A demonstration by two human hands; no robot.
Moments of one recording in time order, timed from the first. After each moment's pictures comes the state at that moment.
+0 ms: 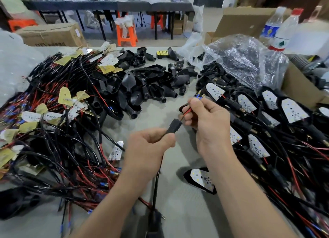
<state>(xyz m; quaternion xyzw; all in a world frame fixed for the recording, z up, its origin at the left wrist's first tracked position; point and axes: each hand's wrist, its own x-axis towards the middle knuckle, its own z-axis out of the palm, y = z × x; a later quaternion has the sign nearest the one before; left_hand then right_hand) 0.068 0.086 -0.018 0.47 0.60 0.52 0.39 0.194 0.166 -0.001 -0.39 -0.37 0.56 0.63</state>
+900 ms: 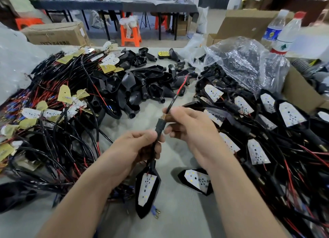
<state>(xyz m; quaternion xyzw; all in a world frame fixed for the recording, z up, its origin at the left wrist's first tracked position) 0.036 0.083 -0.002 0.40 0.50 0.46 0.62 0.203 0.150 0.005 -0.40 -0.50 0.63 0.44</state>
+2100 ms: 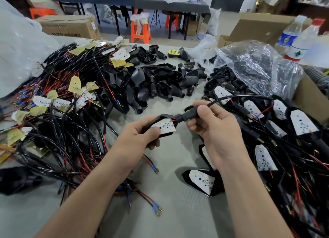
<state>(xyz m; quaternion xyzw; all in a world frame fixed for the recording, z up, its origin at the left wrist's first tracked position) 0.033 0.092 -0.025 0.47 0.54 0.52 0.47 0.219 0.153 0.004 -0.37 -0.43 0.61 0.55</state>
